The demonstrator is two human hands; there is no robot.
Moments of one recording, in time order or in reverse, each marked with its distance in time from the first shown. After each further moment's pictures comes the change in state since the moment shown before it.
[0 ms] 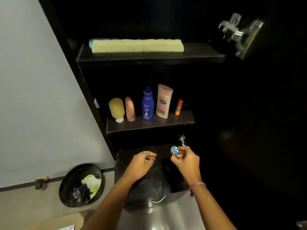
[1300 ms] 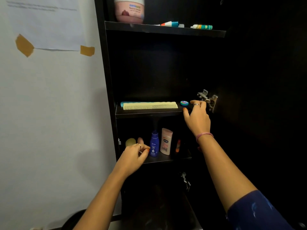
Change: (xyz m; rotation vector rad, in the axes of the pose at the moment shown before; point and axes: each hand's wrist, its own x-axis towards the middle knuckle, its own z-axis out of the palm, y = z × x) left_hand -0.054 0.117 -0.150 0.183 0.272 0.371; right_hand 0.048 -0.245 -0.119 -0.350 0.433 -0.440
